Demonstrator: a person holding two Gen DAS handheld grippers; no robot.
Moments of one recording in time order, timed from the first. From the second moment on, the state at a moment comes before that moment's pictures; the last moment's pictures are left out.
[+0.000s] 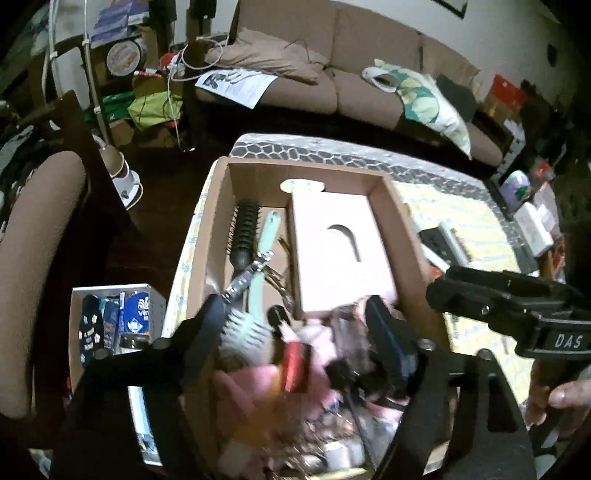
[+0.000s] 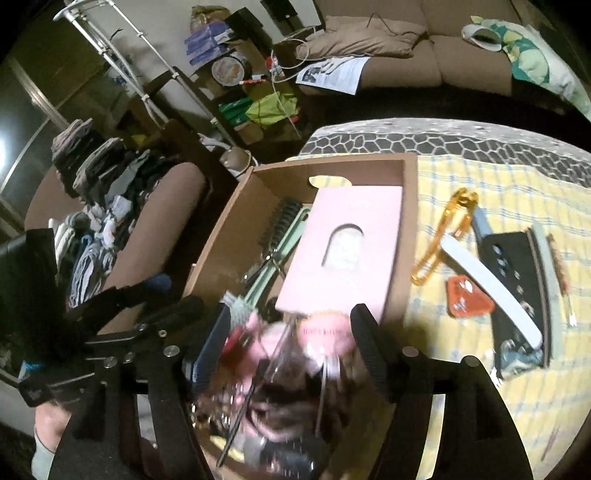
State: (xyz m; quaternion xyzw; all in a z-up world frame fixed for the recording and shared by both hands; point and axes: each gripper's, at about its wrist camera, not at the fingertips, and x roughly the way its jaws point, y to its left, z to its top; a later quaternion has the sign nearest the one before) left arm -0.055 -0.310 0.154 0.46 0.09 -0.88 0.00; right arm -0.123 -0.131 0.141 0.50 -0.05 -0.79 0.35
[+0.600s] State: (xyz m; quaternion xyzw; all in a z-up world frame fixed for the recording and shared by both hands) left arm 0.040 -0.228 0.192 0.44 0.06 -0.89 -0.03; right arm -0.023 -0.028 0.175 0.45 -0.03 -0.85 0.28
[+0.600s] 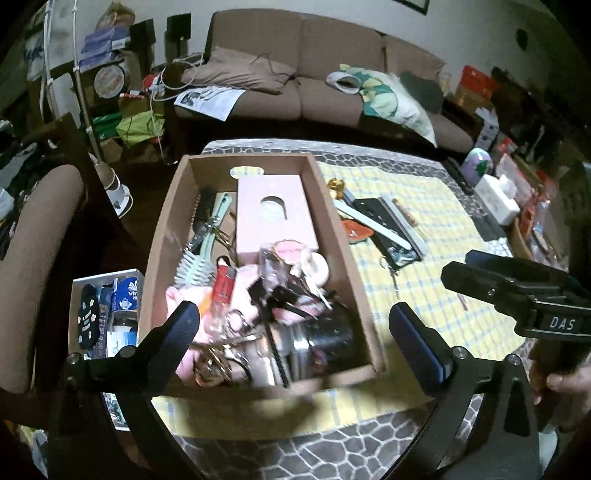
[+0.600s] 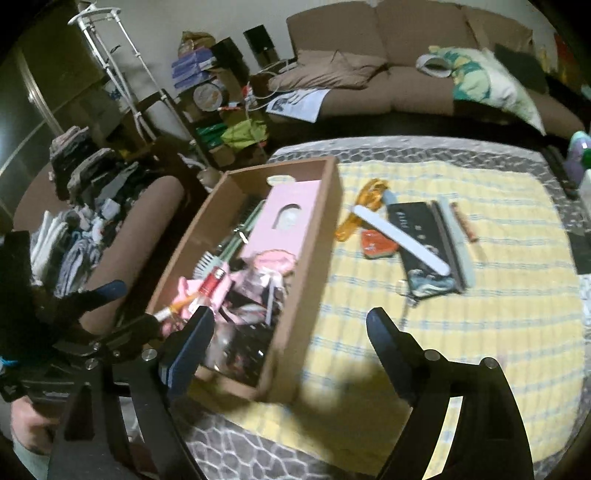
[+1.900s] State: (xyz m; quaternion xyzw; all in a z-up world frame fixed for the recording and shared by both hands) left arm 0.034 -0.056 0.112 0.47 0.04 -0.87 -0.11; right arm -0.025 0.193 0.079 0.48 -0.04 -0.87 0.11
